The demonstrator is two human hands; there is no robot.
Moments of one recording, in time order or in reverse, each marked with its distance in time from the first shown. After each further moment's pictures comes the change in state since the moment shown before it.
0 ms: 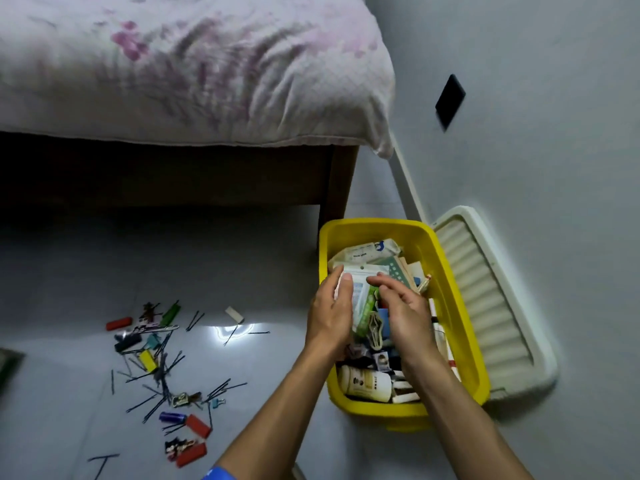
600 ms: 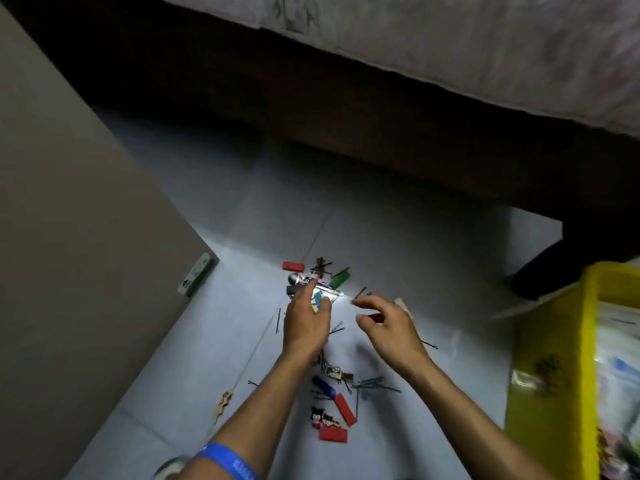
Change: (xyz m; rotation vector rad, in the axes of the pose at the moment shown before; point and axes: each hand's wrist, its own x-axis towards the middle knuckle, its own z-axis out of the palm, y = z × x) left_hand 0.009 -0.148 -0.318 0.240 0.524 -0.324; right_hand -0.034 0.086 0.305 -0.580 -0.791 -0.110
